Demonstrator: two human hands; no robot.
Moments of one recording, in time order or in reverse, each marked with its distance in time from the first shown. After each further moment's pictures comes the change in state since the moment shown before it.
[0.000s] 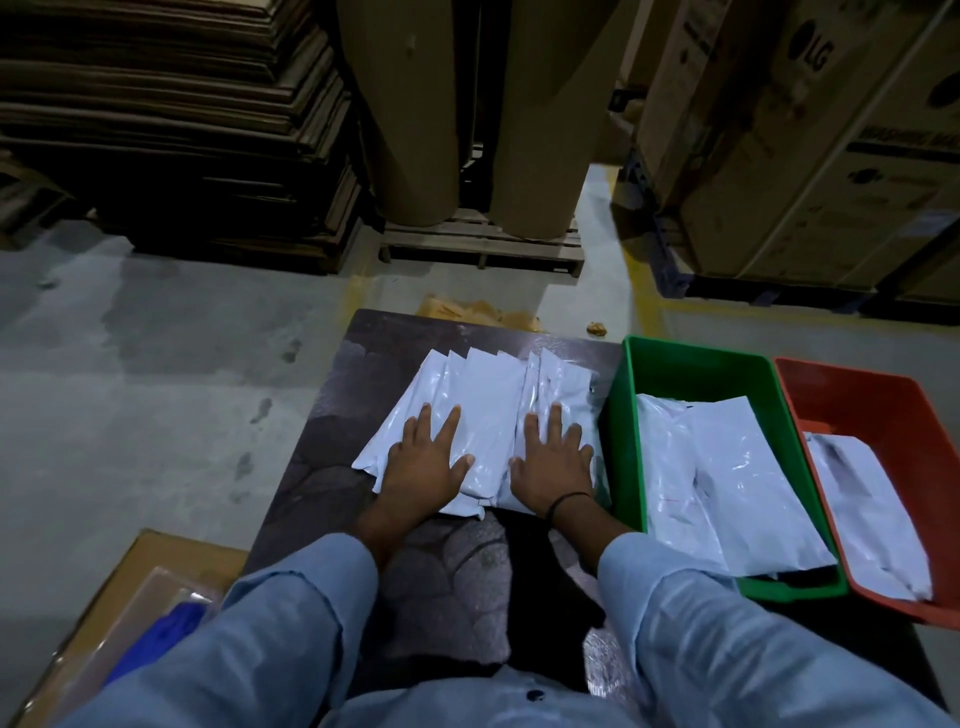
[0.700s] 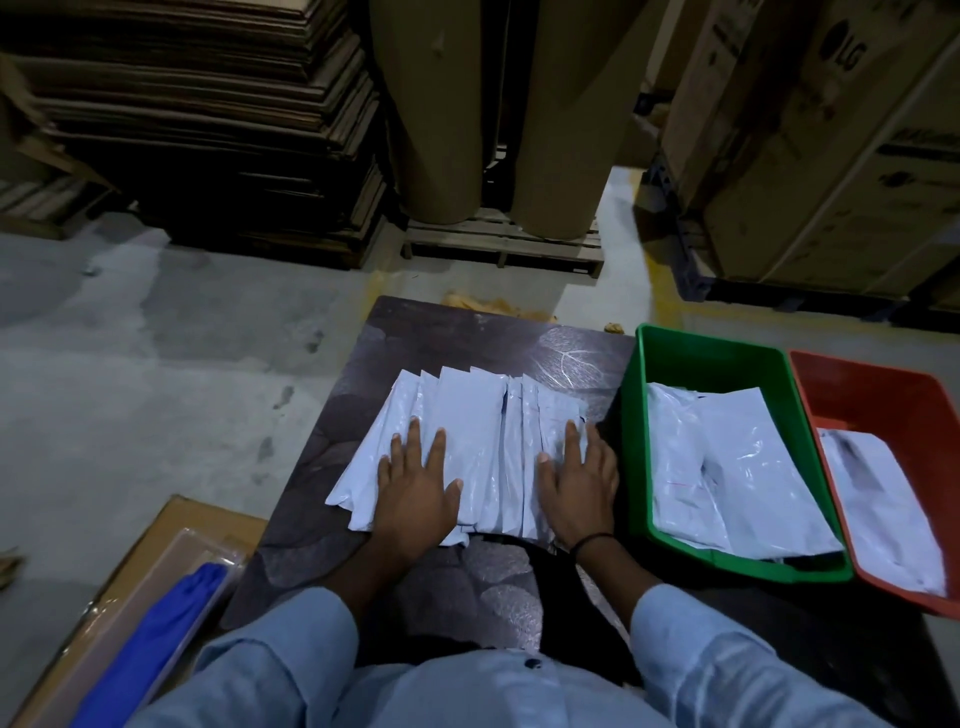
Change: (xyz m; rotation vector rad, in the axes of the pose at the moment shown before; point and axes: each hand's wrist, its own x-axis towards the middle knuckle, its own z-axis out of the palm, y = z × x) left_hand -0.079 -0.005 0.017 0.062 0.117 -0.095; right_hand -0.056 0.020 0.031 0.371 0.361 0.063
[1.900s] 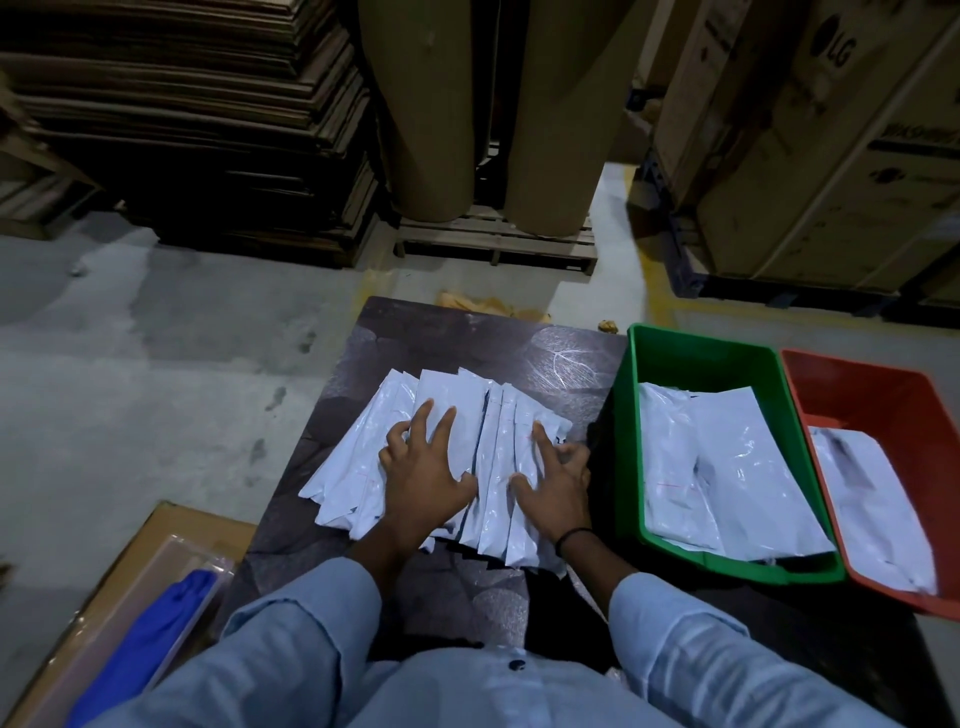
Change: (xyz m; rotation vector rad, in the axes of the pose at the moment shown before) left_hand 0.024 0.027 -0.018 -0.146 0.073 -0.037; right_hand 0.005 -0.001 0.016 0.273 -0.185 0.064
